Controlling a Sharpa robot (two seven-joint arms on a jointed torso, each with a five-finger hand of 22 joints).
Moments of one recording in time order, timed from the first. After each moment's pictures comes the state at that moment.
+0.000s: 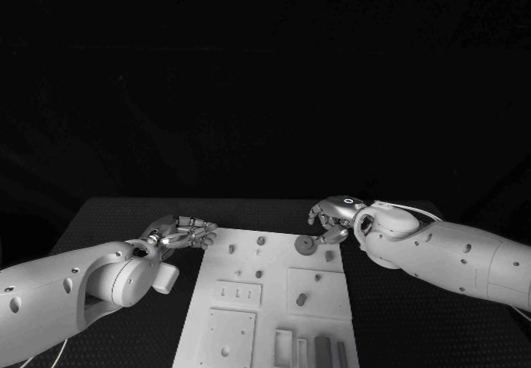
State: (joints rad) left arm 1.32 -0.84 -0.18 1.42 -0.11 -0.31 0.14; left_hand 1.49 -0.07 0.11 0.29 0.19 0.81 0.18 0.31 0.46 1.17 0.11 0.10 0.13 0.92 0.10 0.45 0.54 0.04 0.70 0.00 0.46 1.30; right arm 1.30 -0.71 -0.10 1.19 -1.59 -0.25 -0.06; right_hand 1.06 -0.30 0.66 -0.23 0.05 0.85 0.11 0.30 0.46 1.07 0.01 1.12 1.02 1.28 -0.10 1.08 1.22 0.25 1.13 -0.02 0.96 1.31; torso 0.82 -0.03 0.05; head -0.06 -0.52
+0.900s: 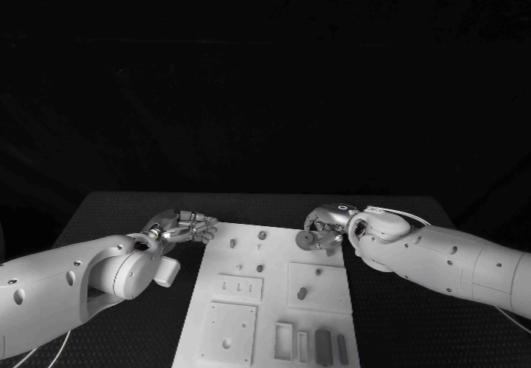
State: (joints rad) left arm 1.32 -0.83 -0.18 1.41 -0.11 -0.30 0.14; left_hand 1.49 -0.07 0.11 0.29 0.19 0.81 0.18 0.31 0.46 1.17 0.11 0.10 0.13 0.92 0.10 0.44 0.54 0.04 0.70 0.00 0.46 1.30; right arm 1.26 -0.66 -0.10 1.13 -1.56 -0.22 -0.03; right_hand 1.07 -0.27 0.68 -0.17 0.05 0.86 0.11 0.30 0.46 1.09 0.01 1.24 1.06 1.30 -0.10 1.15 1.24 0.22 1.15 -0.05 1.05 1.31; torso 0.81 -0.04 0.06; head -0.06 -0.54
